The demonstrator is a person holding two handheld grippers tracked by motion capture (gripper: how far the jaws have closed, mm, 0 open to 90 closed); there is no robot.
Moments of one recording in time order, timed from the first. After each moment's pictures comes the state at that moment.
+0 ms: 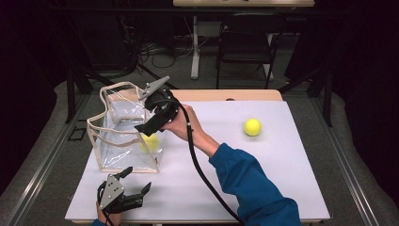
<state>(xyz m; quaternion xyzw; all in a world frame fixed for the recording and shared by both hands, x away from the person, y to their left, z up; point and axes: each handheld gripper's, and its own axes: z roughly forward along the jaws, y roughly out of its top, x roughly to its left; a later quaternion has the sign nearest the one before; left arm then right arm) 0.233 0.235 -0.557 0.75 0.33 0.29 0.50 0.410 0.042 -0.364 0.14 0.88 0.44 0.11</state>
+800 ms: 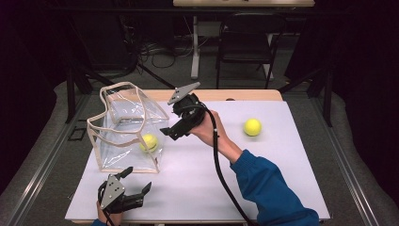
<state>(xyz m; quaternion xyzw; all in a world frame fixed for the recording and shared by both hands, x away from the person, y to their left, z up) 0.234 0.234 -0.558 0.75 0.33 0.29 0.50 0.403 -0.023 -0.377 0.16 0.88 0.43 0.13</state>
